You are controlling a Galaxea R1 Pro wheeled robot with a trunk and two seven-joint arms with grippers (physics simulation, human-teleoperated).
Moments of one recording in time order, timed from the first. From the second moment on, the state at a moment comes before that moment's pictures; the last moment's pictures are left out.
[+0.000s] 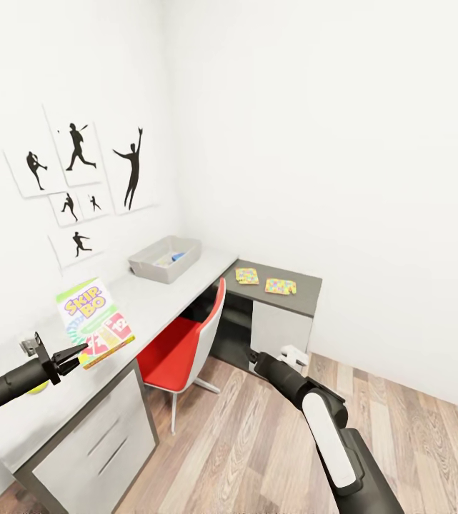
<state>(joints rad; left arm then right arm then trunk) -0.60 0.46 0.39 -0.69 0.61 1.03 -1.14 -0.35 0.12 0.13 -1.40 -0.70 0.55 -0.12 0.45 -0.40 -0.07</state>
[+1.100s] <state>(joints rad) -0.60 0.46 0.39 -0.69 0.61 1.03 -1.14 -0.35 0.12 0.13 -1.40 -0.70 0.55 -0.12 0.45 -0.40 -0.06</state>
